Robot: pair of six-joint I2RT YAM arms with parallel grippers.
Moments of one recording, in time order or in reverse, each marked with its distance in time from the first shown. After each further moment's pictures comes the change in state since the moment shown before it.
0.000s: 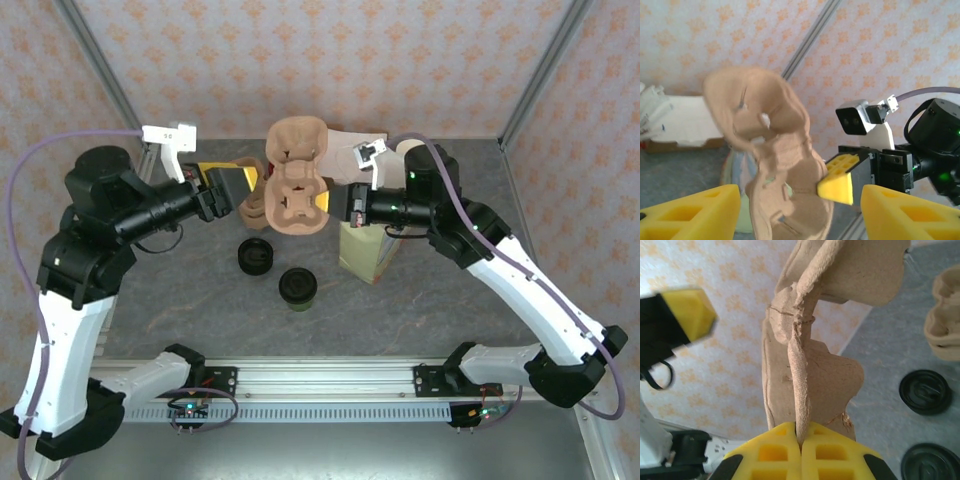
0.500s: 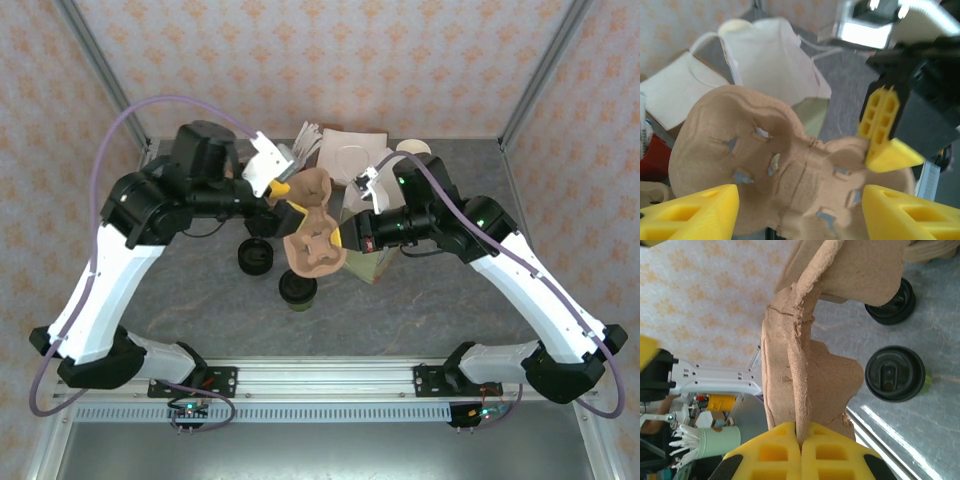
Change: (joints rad) left arm -0.253 0.308 0.215 -0.375 -0.095 0.623; right arm 0.000 0.027 0.068 -0.420 -0.055 -0.126
